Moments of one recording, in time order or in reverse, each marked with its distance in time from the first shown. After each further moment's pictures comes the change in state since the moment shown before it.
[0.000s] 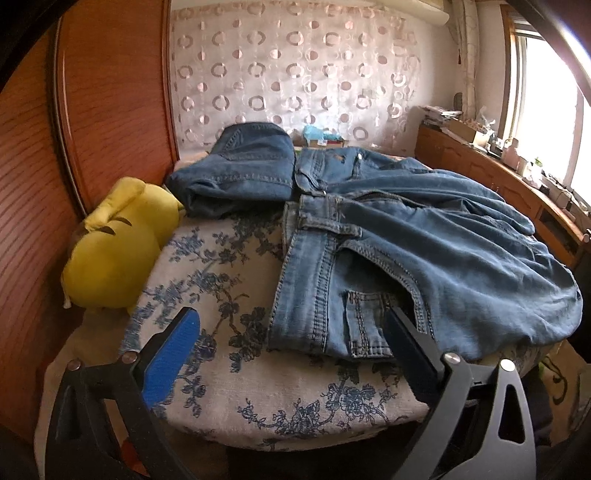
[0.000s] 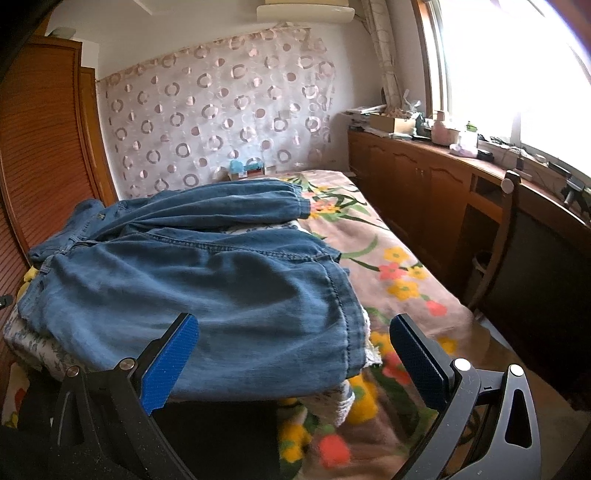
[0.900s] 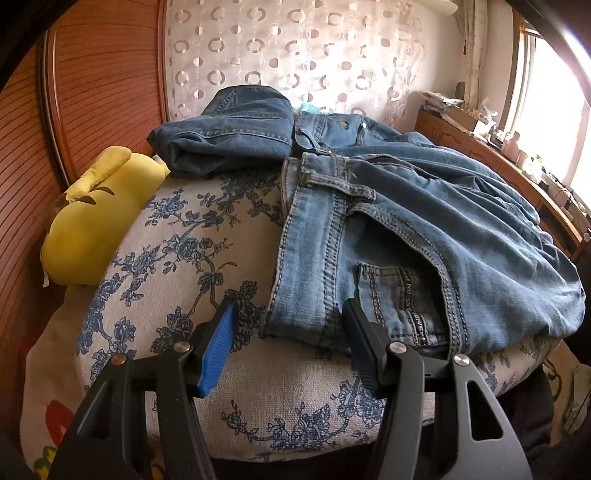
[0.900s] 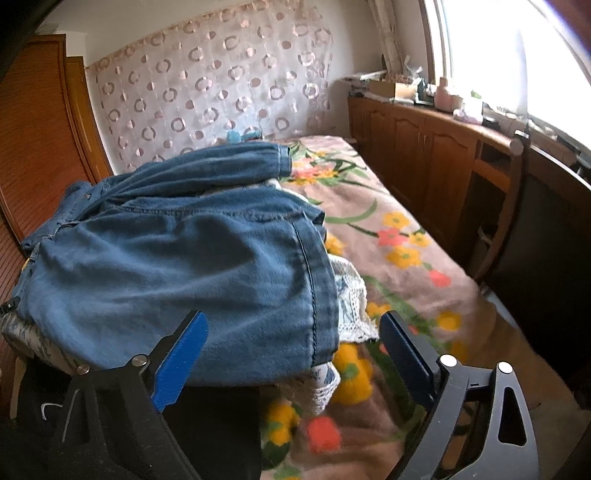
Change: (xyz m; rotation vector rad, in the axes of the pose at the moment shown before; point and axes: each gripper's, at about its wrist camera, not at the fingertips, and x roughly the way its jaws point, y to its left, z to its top) left arm 0.034 0.007 -0.013 -0.027 0.081 -0.037; right arm 0.036 -0.037 0.015 0.043 0.142 0.037
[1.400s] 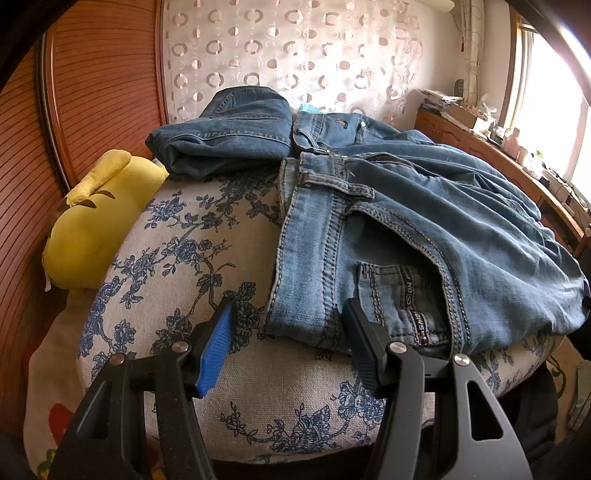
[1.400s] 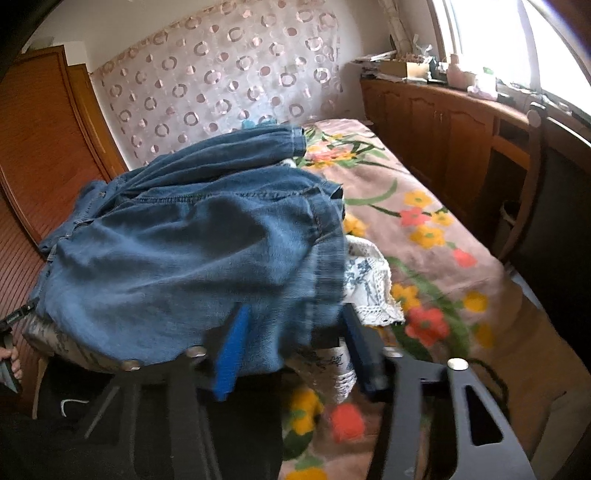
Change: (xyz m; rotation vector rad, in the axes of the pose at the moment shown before) left arm 0.000 -0.002 0.000 0.012 -0.001 0.007; right arm -0.008 -0.020 0.007 0.040 0.040 0.090
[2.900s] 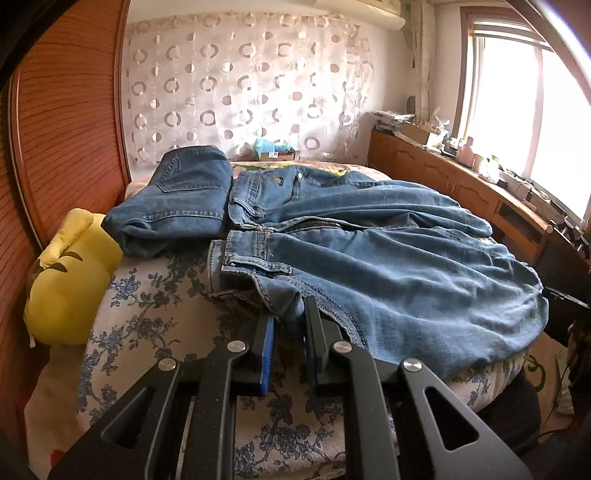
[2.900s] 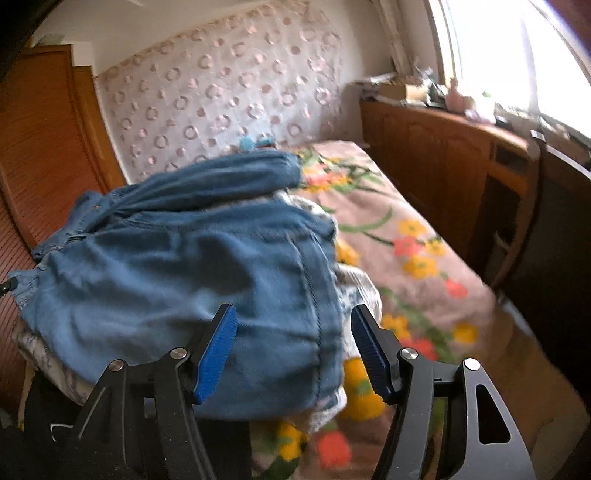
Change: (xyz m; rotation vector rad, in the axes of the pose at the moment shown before) left arm -0.037 -0.038 0.036 0.101 -0.123 -0.141; right arm -0.006 -0.012 -0.053 -0.020 -0.072 -0.042
